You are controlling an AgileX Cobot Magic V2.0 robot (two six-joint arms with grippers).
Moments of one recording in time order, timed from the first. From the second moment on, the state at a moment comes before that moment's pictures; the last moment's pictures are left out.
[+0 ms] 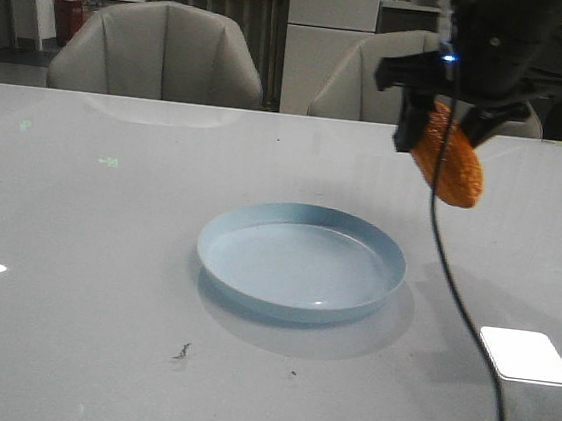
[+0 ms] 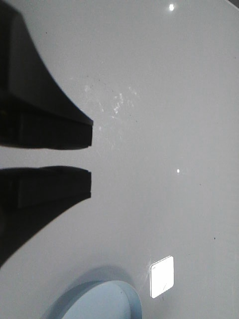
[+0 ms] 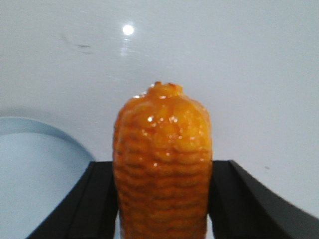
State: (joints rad) left arm -0.11 0.72 -0.49 -0.17 0.29 0.18; right arm 0.32 1.87 -1.46 -0.09 0.60 0.21
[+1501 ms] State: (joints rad) left arm -0.11 0.72 -0.49 -0.17 0.29 0.18; right arm 0.36 1.60 -1.49 -0.08 0.77 0.20
